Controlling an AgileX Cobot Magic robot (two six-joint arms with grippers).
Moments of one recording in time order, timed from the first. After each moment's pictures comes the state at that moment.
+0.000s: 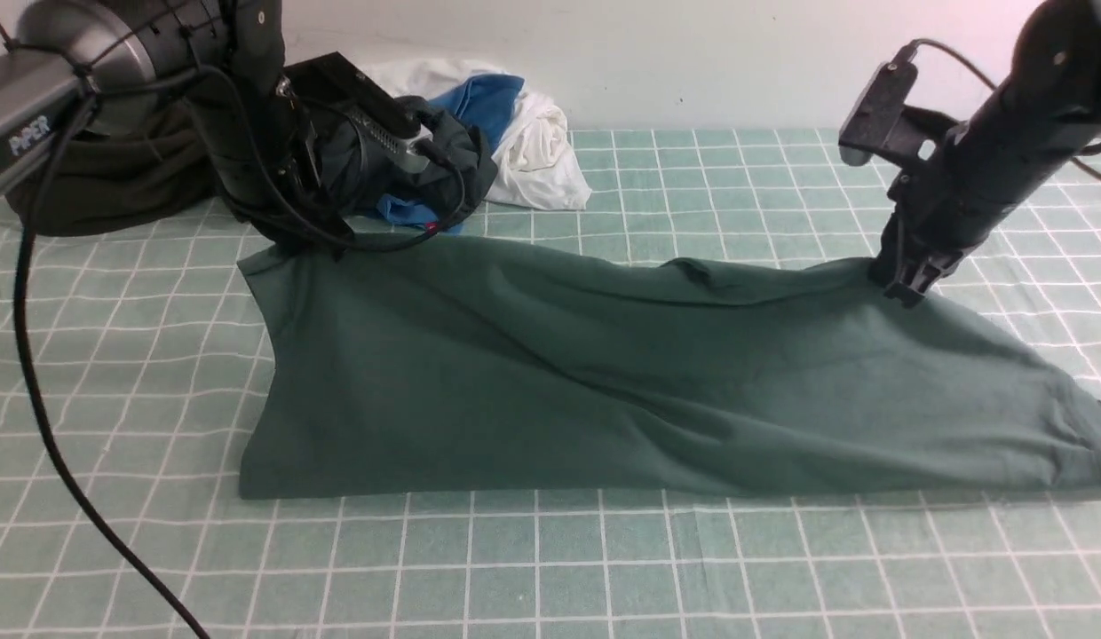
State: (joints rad) right arm 0.10 2.04 -1.71 0.10 1.02 -0.89; left arm -0.17 2.12 -1.92 0.14 1.09 0.49
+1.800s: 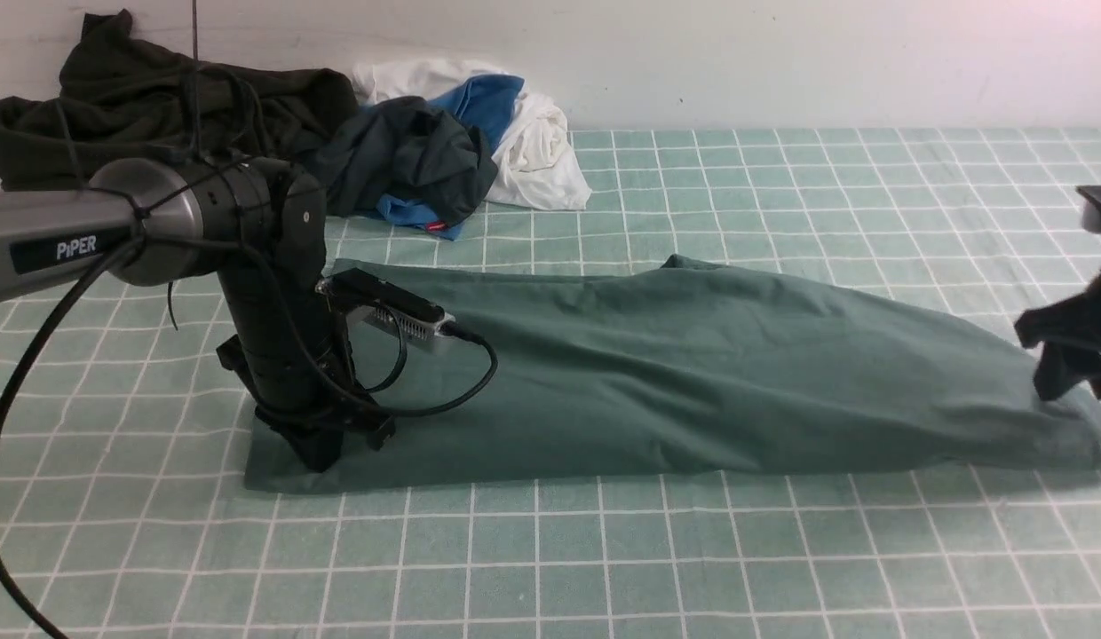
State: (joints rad) right arm -0.20 1.91 -1.36 0.05 0.98 -0.14; left arm -0.23 2.03 -1.41 -0.01 1.01 0.31
